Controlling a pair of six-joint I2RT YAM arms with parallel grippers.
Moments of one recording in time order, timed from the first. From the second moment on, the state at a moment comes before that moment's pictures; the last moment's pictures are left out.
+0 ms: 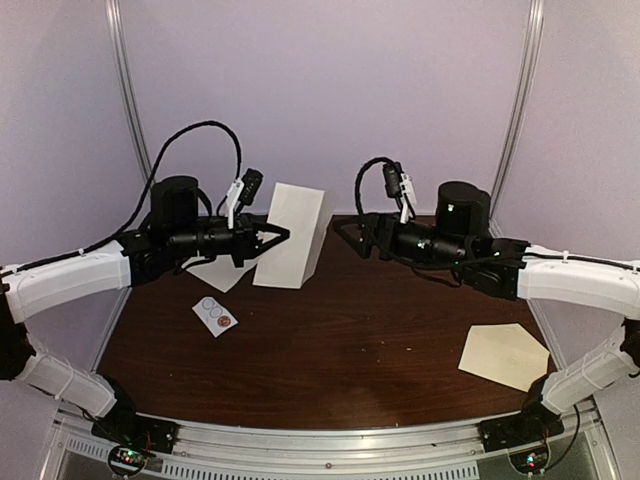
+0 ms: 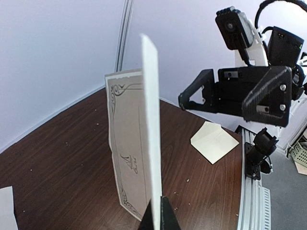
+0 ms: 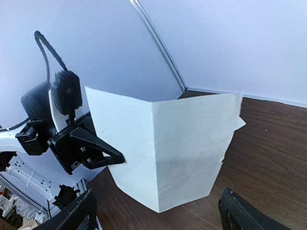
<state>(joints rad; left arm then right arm) -0.66 1.32 0.98 0.11 0.55 -0.10 0.85 1.32 1.02 0.20 -0.14 0.50</state>
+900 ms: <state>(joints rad) -0.70 1.30 0.96 0.22 0.87 -0.09 0.91 1.47 1.02 0.44 -0.42 0.52</state>
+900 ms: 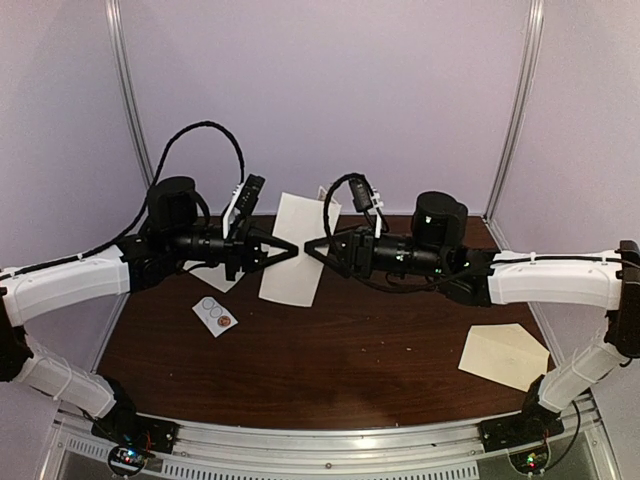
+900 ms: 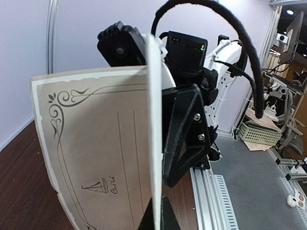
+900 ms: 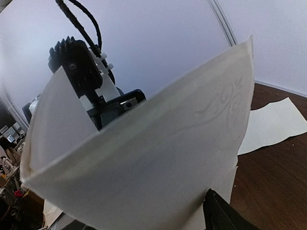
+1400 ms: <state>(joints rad) -0.71 1.30 0.96 0.22 0.89 -0.08 0.91 1.47 1.02 0.52 -0.58 0.53</state>
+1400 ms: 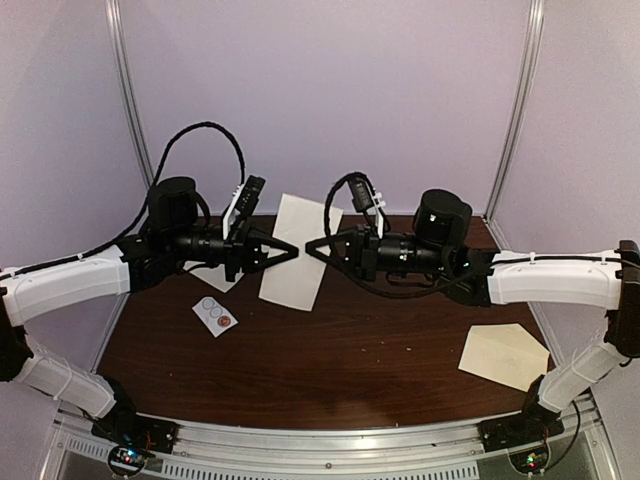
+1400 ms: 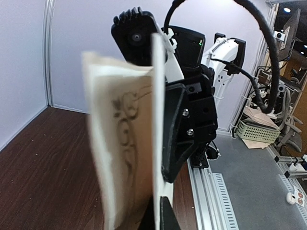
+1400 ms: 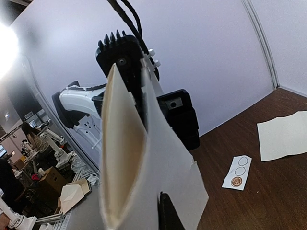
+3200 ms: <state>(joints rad) -0.68 1.27 0.95 0.28 0.88 -0.15 0.93 1.45 0.96 0.41 -0.59 0.47</state>
